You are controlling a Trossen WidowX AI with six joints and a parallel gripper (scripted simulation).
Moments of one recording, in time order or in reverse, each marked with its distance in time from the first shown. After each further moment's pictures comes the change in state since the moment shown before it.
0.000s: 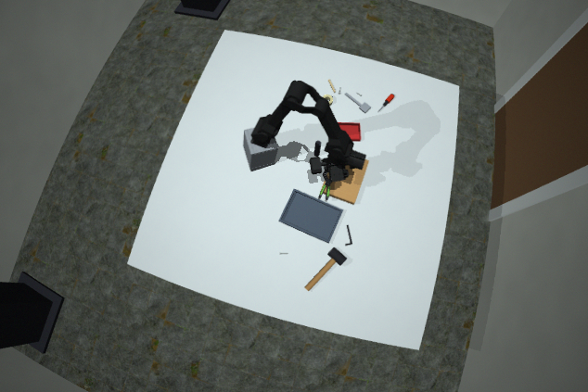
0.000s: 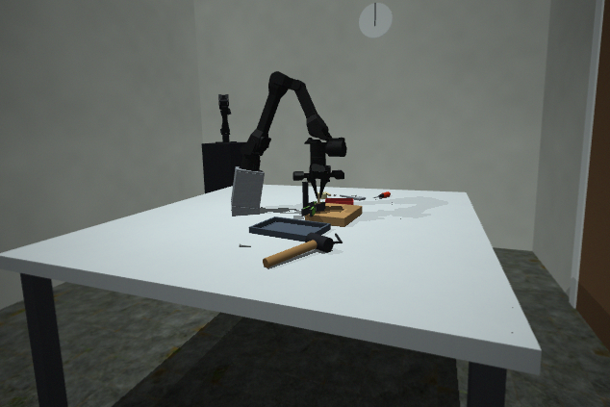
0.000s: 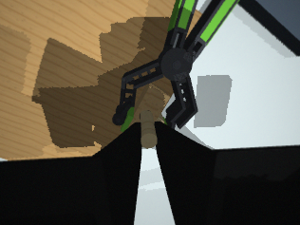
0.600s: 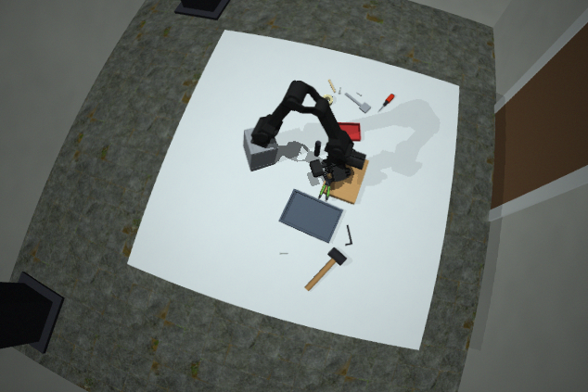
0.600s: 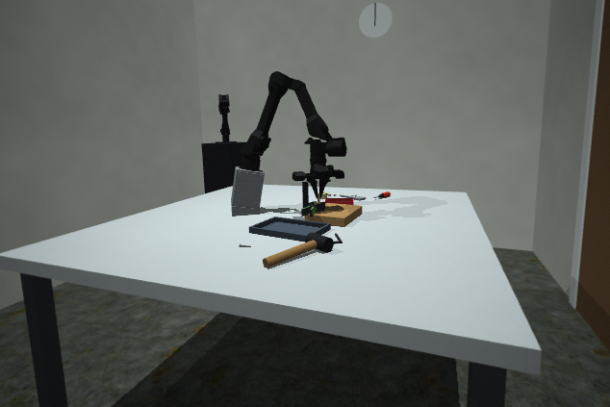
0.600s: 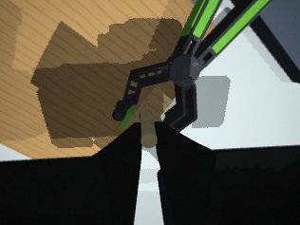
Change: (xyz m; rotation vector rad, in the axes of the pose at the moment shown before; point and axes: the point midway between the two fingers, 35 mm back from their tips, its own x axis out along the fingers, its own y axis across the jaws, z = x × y) arm 0.000 0.000 0.000 -0.166 0.000 0.000
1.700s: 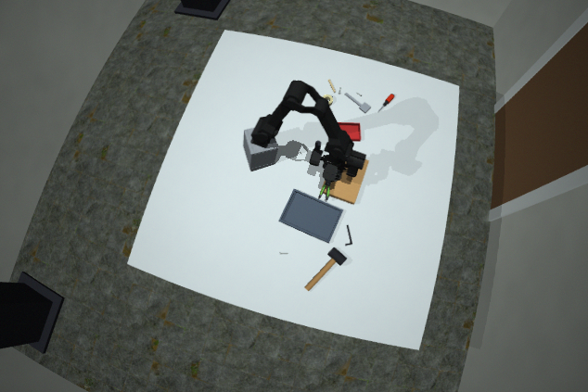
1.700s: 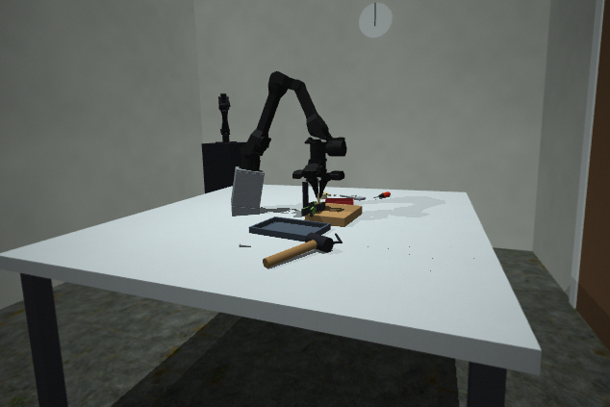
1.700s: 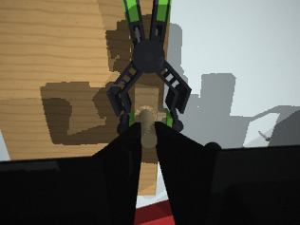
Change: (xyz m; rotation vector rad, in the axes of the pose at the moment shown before) arm -0.001 0.000 0.000 0.619 0.000 0.000
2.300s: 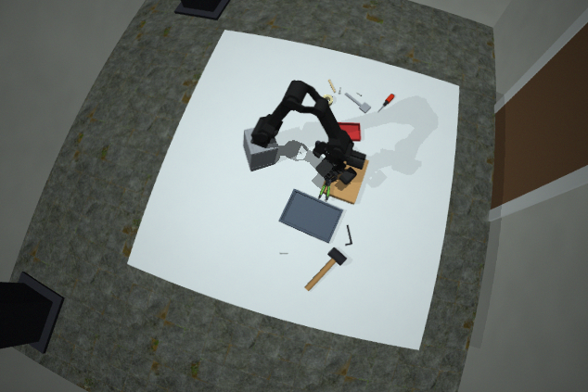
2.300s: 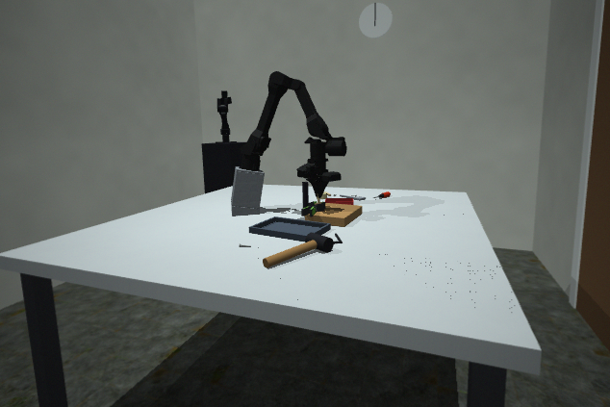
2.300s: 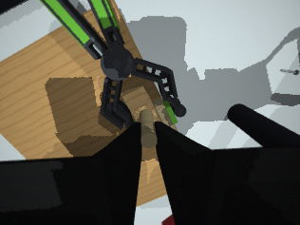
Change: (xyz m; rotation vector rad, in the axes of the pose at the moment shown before) arm -0.001 0.000 0.000 0.506 0.000 0.000
